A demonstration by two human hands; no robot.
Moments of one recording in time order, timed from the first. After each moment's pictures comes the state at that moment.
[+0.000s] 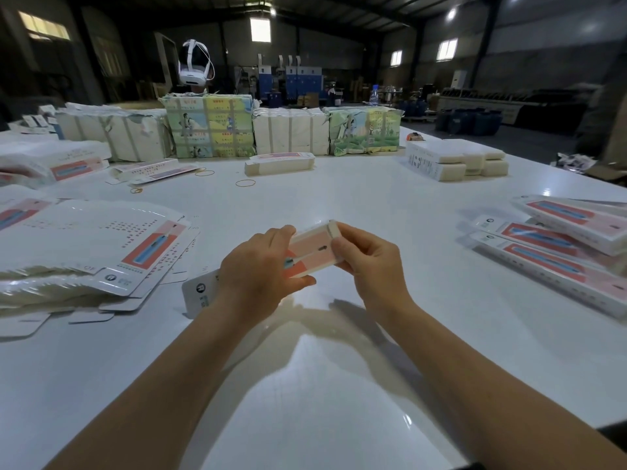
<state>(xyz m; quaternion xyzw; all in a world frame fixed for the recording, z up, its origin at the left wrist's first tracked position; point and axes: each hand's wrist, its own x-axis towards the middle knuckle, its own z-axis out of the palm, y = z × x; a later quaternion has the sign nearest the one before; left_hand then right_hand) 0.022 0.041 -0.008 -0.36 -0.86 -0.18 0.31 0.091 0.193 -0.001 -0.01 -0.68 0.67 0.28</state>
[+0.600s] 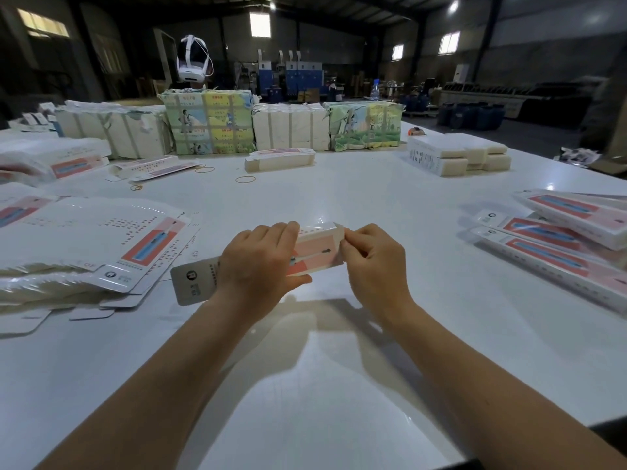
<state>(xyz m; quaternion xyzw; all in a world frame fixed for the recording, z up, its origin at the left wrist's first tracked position) 0.026 0.043 -0.001 -0.37 -0.85 -0.05 0.36 0.093 0.194 -0.005 -0.07 -0.81 0.46 0.36</state>
